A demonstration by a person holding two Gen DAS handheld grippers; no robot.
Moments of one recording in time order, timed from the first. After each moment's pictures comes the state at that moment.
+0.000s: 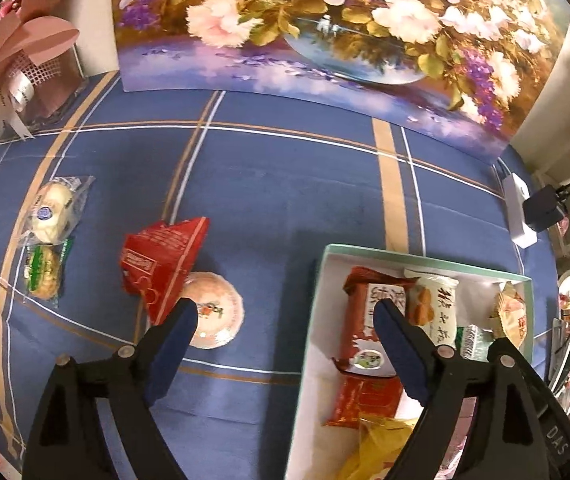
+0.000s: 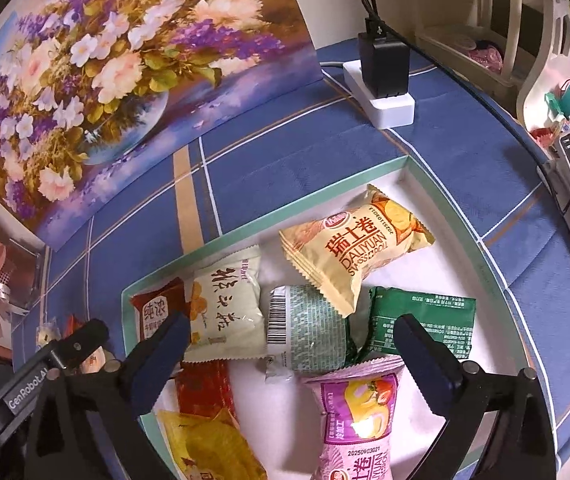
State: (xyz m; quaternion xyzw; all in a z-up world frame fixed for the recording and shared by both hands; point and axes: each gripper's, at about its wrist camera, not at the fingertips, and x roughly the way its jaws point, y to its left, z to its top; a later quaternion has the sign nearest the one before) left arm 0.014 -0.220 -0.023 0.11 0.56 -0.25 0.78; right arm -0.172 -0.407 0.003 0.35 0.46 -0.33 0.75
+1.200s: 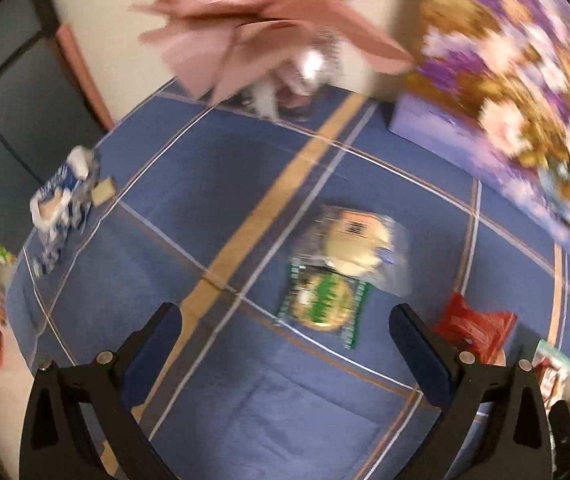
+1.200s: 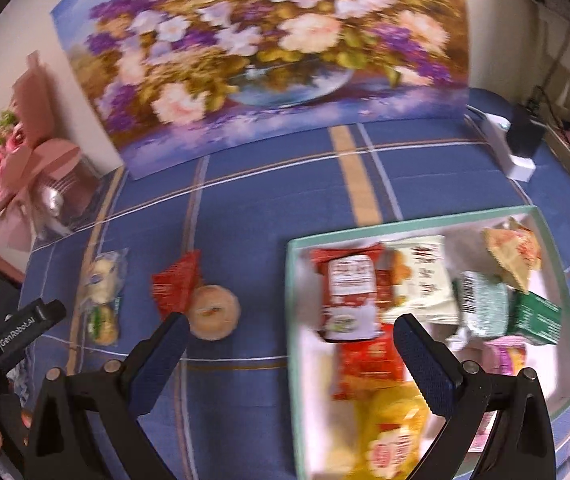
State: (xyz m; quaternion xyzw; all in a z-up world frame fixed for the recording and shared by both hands) left arm 0.116 -0.011 0.020 0.04 0.54 -0.01 0.84; right arm -0.073 -0.276 0.034 0.25 0.48 -0.24 0.81
